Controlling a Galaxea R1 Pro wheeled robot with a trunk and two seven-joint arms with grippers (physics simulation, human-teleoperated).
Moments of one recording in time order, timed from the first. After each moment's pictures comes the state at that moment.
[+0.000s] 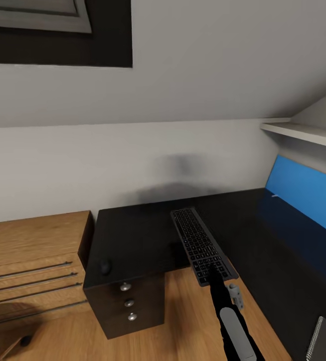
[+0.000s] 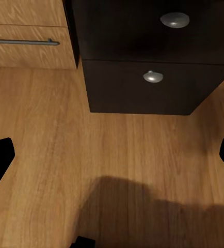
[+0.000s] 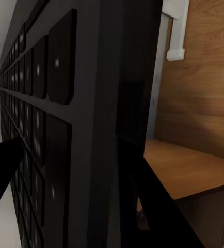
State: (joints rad) left arm -0.06 -0.01 -0.35 -0.39 0.46 -0.58 0.20; right arm -0.27 0.17 -0.04 -1.08 -1.15 -0.14 -0.19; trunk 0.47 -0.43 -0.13
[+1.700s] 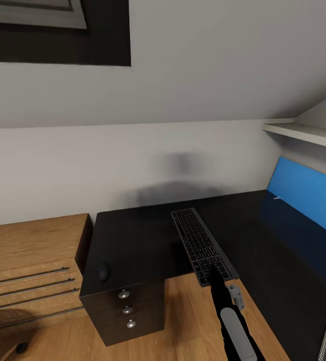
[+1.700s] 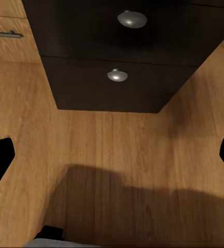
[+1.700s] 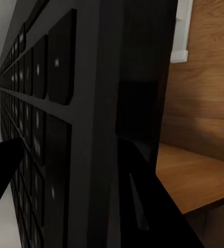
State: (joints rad) left arm -0.06 -0.07 -0.35 -0.37 0.46 -0.57 0.14; right arm -0.27 0.17 -0.04 -1.07 -1.15 -0.14 -0.19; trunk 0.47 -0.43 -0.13
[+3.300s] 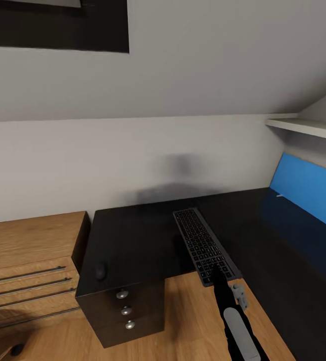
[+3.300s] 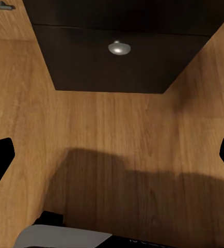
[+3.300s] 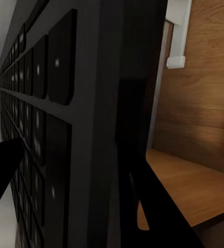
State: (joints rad) left arm -0.06 -0.09 -0.36 -0.31 0.46 -0.57 0.14; right arm -0.27 0.15 -0.04 -1.08 -1.15 -0.14 -0.19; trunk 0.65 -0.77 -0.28
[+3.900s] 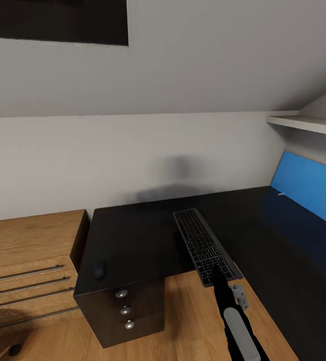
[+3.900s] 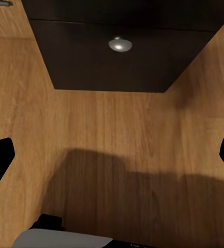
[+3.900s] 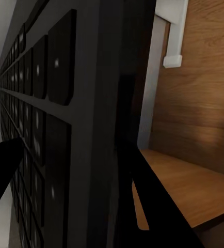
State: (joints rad) left arm -0.06 -0.09 -0.36 -0.31 0.46 -0.57 0.14; right arm -0.27 0.15 -0.04 -1.08 -1.15 -0.14 -0.20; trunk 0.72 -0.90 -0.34
